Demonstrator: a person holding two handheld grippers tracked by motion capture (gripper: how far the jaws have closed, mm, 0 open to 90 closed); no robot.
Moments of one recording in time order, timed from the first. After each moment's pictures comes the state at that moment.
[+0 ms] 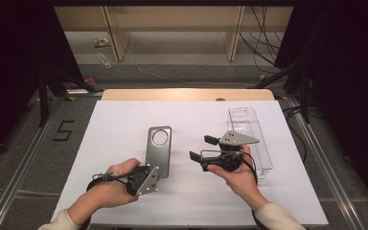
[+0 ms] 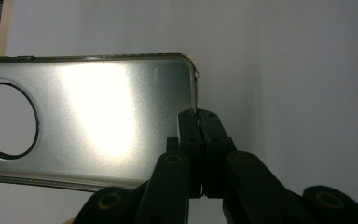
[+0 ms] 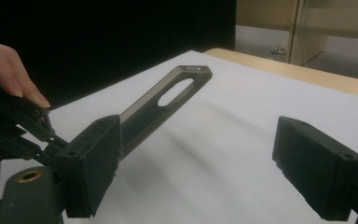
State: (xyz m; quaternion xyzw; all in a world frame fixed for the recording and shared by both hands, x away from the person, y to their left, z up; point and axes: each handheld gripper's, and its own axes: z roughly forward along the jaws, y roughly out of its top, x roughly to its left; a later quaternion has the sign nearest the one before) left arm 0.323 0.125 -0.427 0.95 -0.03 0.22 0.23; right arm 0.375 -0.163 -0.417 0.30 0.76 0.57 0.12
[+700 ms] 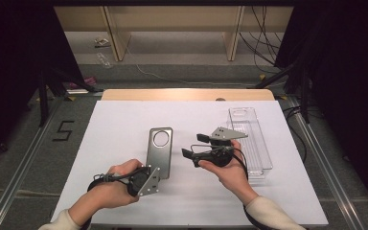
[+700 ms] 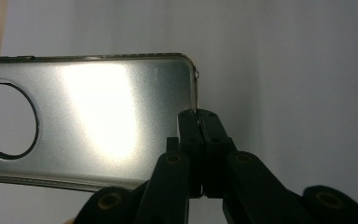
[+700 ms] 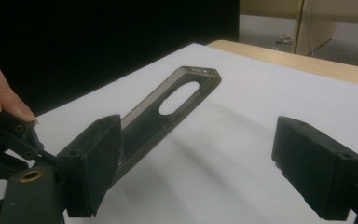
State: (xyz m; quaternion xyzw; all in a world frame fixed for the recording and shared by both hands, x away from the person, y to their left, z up) left arm 0.322 0.122 -0.428 0.95 -0.04 0.22 0.23; right arm 0.390 -0.142 -0.420 0.31 0.76 0.56 0.11
